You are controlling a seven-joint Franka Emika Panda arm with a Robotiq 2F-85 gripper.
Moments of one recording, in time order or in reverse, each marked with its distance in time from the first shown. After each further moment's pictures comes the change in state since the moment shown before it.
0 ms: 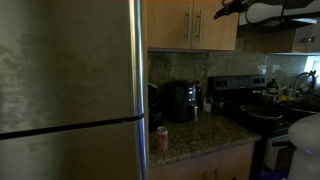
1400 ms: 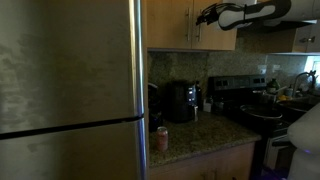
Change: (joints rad) arm -0.017 0.368 0.050 0.269 0.098 0.034 0.109
